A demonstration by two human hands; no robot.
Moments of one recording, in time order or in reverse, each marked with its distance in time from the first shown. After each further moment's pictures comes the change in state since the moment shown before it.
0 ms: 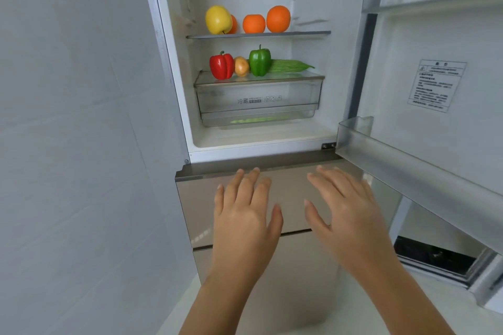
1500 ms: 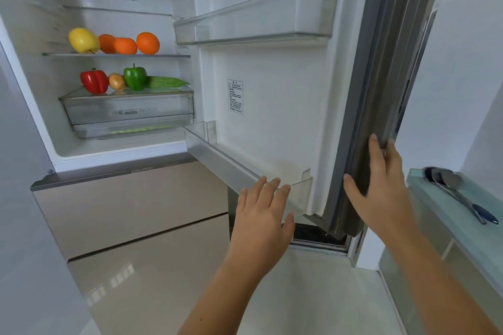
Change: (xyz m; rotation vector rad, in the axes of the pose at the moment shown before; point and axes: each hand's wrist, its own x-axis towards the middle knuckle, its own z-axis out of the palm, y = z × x) left_hand -0.046 0.329 0.030 -0.235 -0.130 0.284; right_hand -0.118 0.260 -0.258 -0.118 0.083 0.470
